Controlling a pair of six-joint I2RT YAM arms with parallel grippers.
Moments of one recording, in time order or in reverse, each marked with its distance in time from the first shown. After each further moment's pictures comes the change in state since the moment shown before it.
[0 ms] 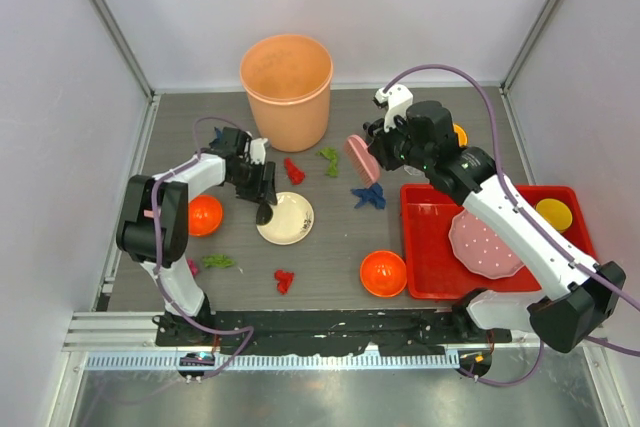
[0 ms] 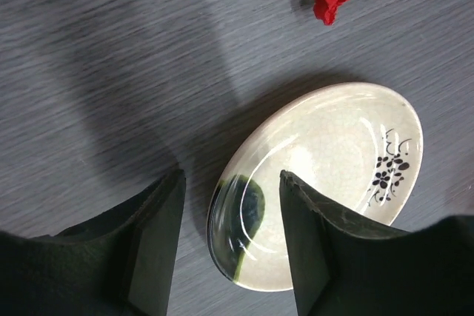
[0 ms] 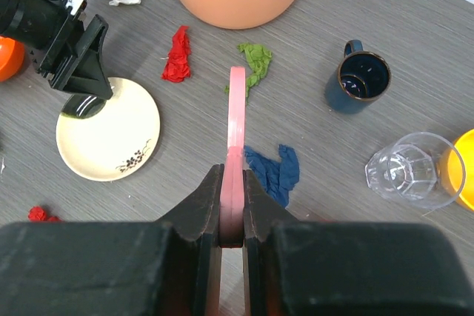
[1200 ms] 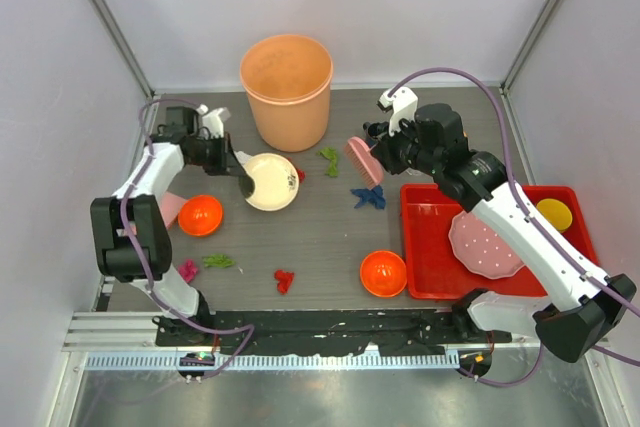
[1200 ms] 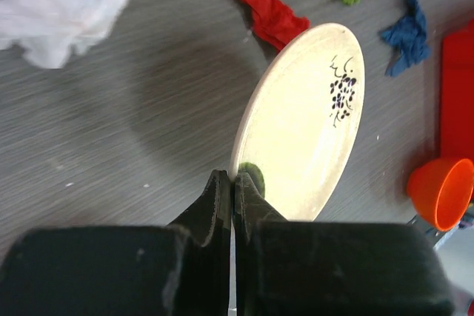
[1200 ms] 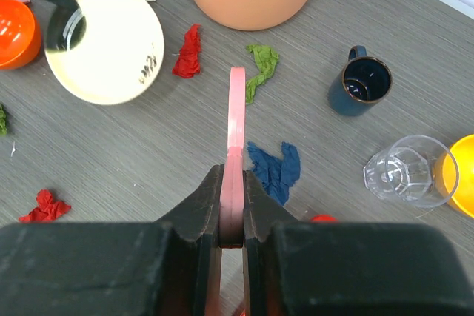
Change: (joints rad) left arm 0.234 -0.108 0.131 -0.128 0.262 0.085; right arm 0.000 -0.057 0.001 -0.037 -0.037 -0.037
